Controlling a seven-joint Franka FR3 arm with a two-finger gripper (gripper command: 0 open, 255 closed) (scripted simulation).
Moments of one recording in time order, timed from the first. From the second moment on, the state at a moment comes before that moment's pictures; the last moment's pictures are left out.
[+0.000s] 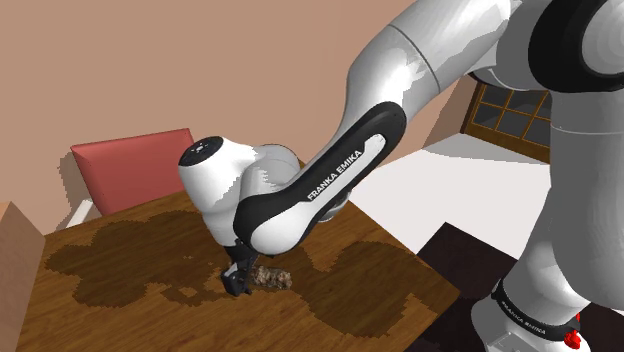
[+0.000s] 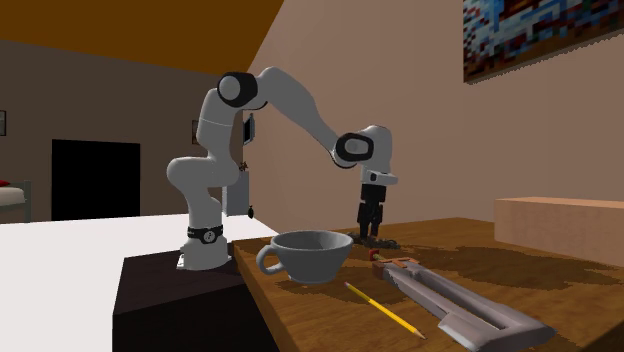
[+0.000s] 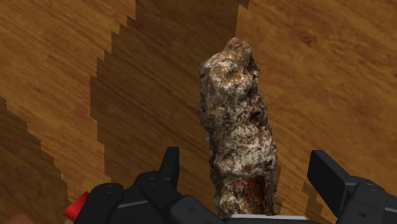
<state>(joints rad) 0.27 0.39 0.51 -1.96 -0.34 2.17 0.57</state>
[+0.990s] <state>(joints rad) 0.27 0.40 0.51 -1.96 -0.34 2.18 0.57</state>
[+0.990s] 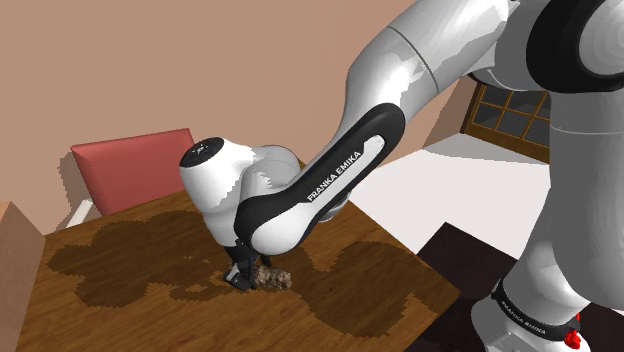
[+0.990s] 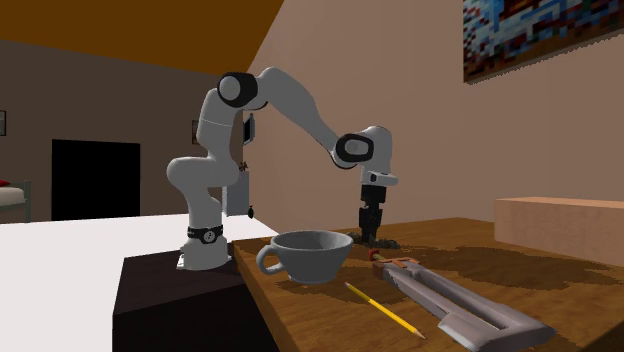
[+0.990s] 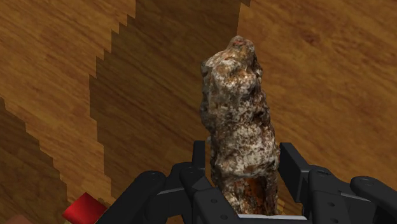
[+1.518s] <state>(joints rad) 0.26 0.35 0.53 -1.94 -0.30 2.12 0.55</state>
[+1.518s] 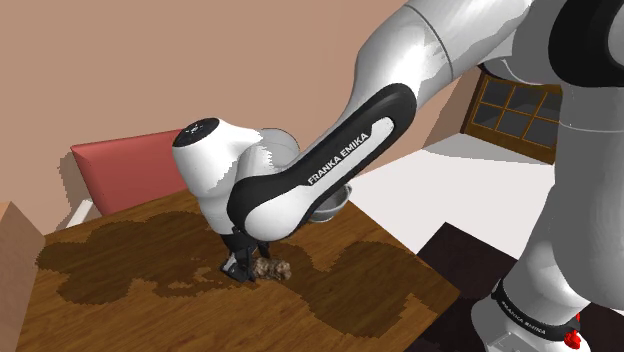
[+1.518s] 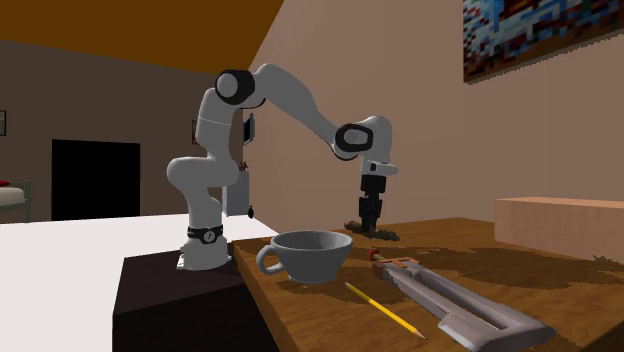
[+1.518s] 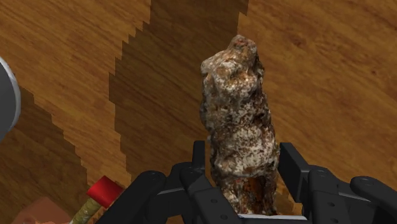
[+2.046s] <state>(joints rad) 0.25 0.29 0.55 -1.91 -0.26 2.03 0.51</state>
